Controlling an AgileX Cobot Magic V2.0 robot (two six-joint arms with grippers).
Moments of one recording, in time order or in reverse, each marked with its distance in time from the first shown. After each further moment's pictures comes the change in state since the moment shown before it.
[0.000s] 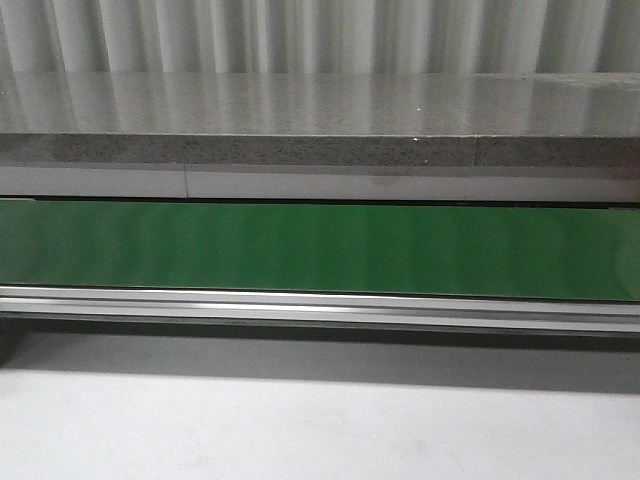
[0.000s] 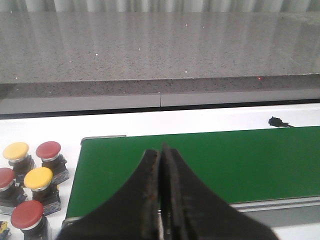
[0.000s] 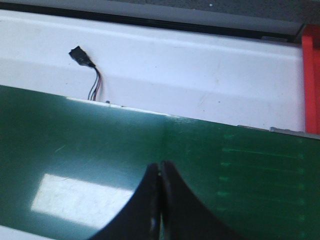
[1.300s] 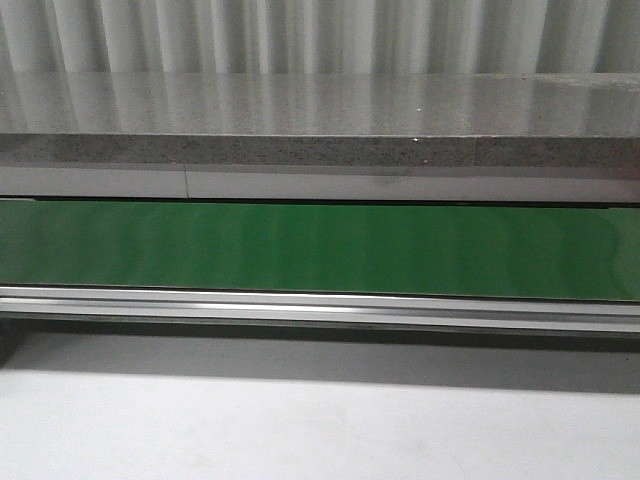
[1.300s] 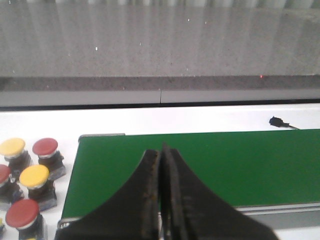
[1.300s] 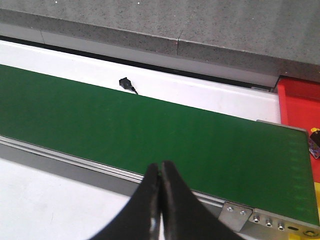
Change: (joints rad) left arm 0.009 0.128 -0.068 0.007 0.017 -0.045; right arm 0.034 -0.843 0.321 -0.010 0.172 0.000
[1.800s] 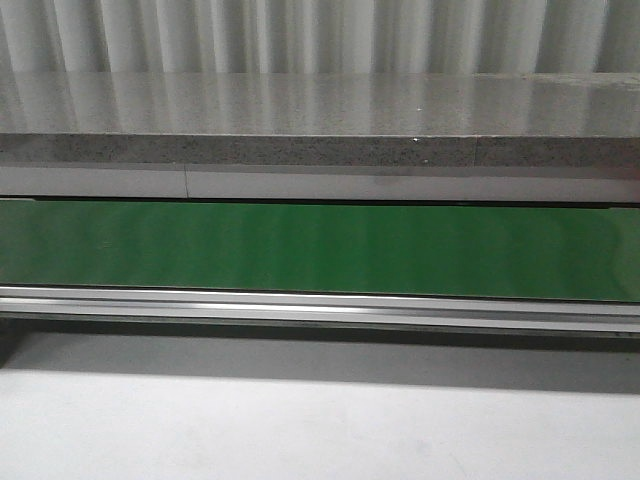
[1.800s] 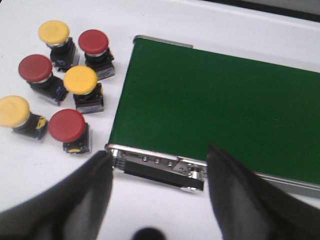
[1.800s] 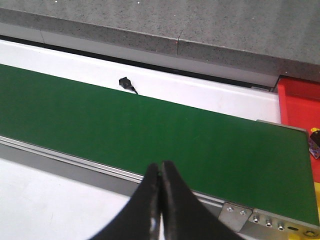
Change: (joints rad) left arm 0.224 0.513 -0.233 0.021 0.220 -0.060; right arm 0.000 0.000 0.000 0.000 0.000 -0.002
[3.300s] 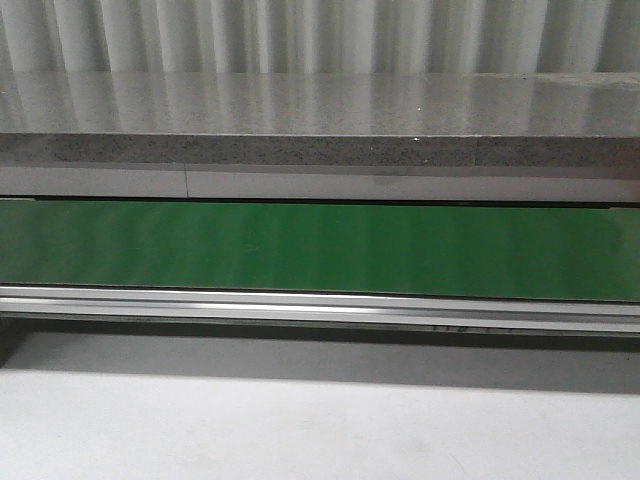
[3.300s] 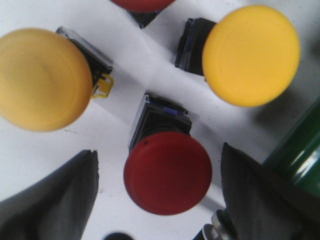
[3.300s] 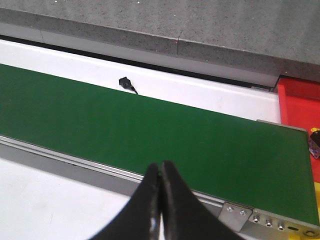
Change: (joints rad) left arm 0.278 0.821 -0.359 -0.052 0.171 -0.078; right arm 0.000 0.000 0.000 0.000 0.000 0.000
